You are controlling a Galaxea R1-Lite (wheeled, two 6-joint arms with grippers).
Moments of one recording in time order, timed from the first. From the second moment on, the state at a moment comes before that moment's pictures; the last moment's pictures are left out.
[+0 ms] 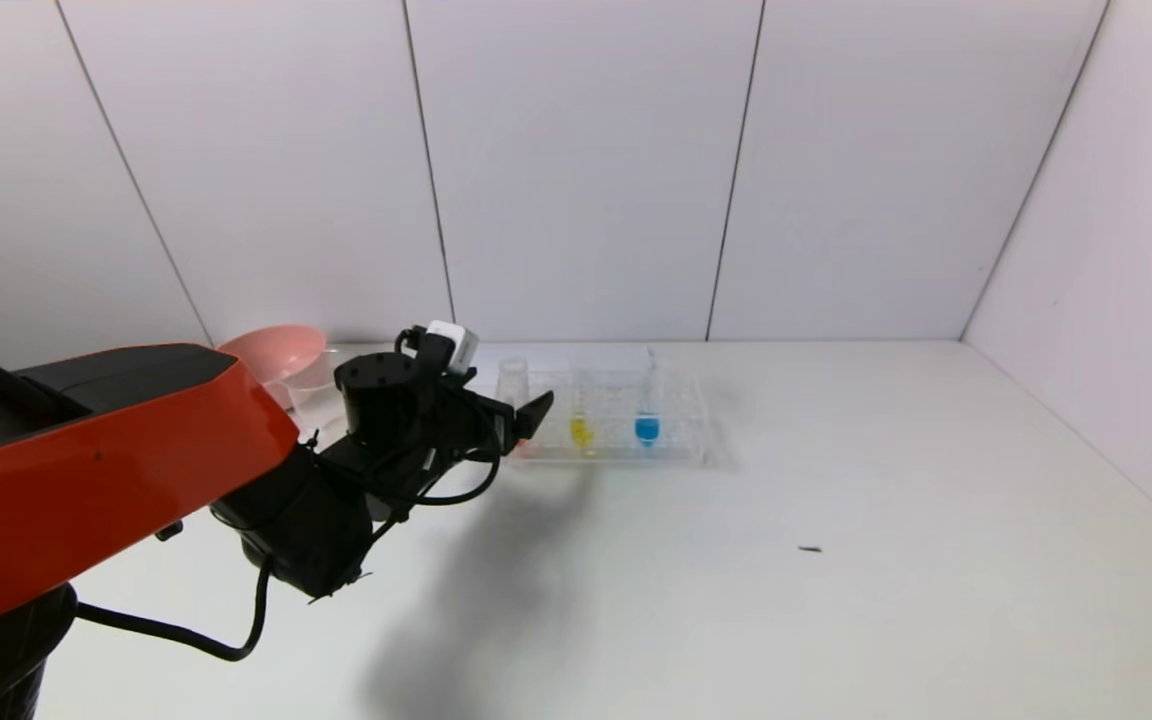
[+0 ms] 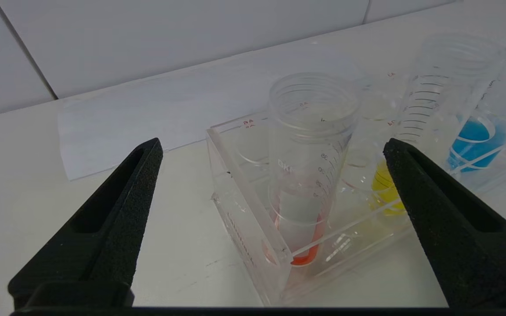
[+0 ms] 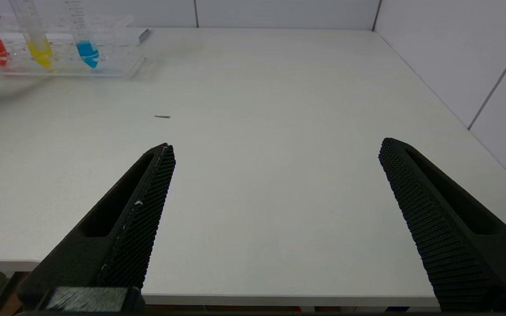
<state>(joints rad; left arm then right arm) -0.43 2.22 -0.89 -1.27 -0.08 -0.03 0.00 0.00 0.00 0.00 0.00 0.00</state>
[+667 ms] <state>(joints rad) -0.43 2.24 -0.92 -1.27 -0.08 -0.03 0.00 0.00 0.00 0.00 0.00 0.00</state>
